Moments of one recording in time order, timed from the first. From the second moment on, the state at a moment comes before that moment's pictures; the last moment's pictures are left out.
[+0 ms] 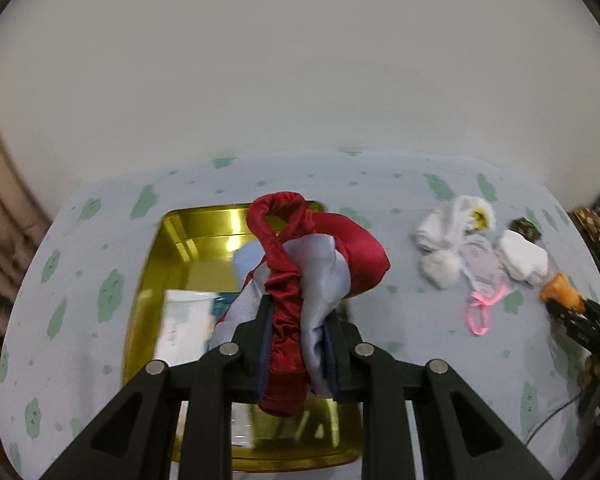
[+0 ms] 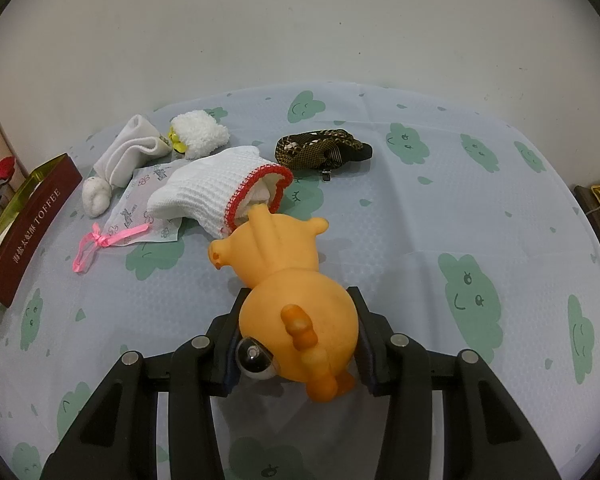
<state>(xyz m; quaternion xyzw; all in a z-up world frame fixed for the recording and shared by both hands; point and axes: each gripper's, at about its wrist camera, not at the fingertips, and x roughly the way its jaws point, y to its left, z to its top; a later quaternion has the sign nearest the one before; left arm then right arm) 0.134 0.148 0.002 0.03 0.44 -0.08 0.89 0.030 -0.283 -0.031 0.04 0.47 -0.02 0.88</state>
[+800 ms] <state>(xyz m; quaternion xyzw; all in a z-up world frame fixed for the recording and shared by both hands) 0.206 0.200 -0.043 0.01 0.51 0.00 0.86 0.030 -0.283 -0.031 0.04 0.47 -0.02 0.88</state>
